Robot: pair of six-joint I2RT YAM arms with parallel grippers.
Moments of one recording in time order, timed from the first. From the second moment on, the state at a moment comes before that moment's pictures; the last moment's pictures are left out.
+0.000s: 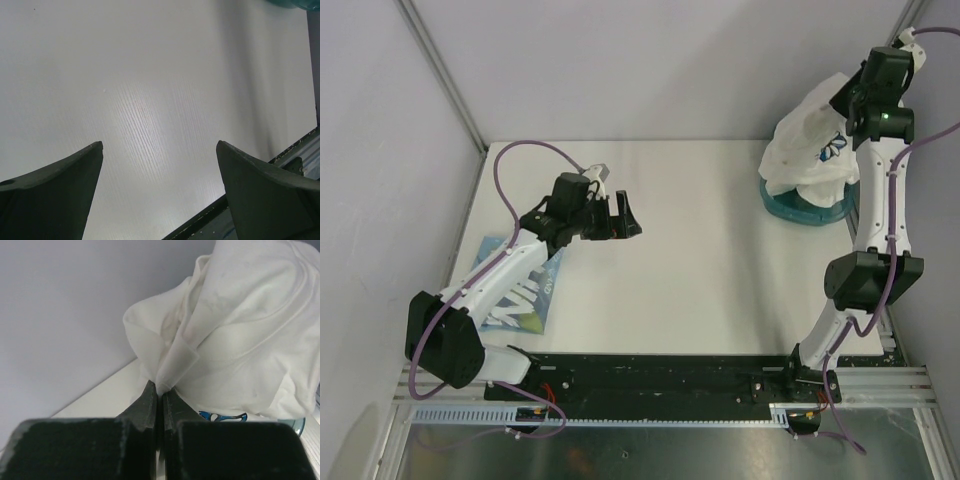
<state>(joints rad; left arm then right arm) -0.46 1.37 1.09 -0.40 0.24 -0.47 -0.14 1.84 2.21 -0.70 0.17 0.49</state>
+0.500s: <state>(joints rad) -0.46 1.37 1.09 -0.40 0.24 -0.47 -0.14 1.85 2.28 -0.67 0.17 0.50</state>
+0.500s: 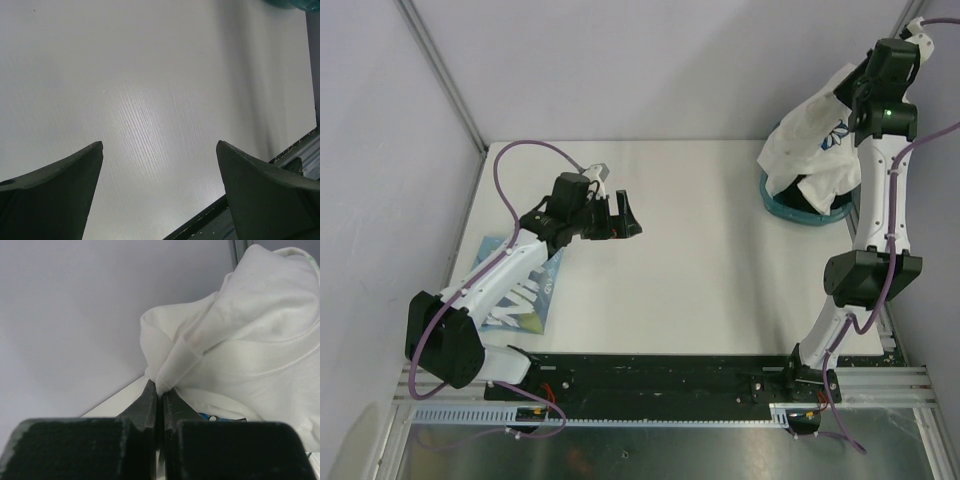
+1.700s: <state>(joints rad) -0.46 1.37 1.08 -0.38 0.27 -0.47 0.09 1.92 1.74 -0.55 0.30 0.41</state>
